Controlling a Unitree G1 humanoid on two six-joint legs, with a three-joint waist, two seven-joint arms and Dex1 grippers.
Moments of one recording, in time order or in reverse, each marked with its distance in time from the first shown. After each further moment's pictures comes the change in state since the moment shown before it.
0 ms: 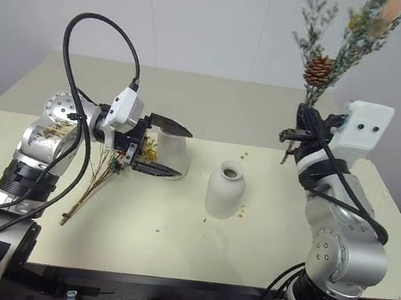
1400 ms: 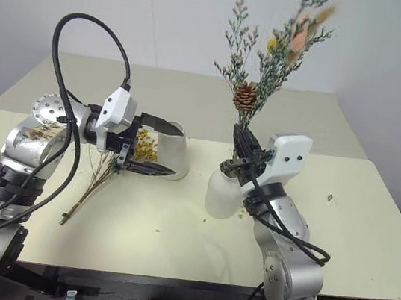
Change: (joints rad) left arm 0.046 0.066 0.002 -0.079 0.002 0.056 0.056; right arm 0.259 0.093 0.324 0.045 -0.022 -0.381 0.002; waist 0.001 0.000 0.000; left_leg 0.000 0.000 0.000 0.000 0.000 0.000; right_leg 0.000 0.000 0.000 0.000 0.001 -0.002
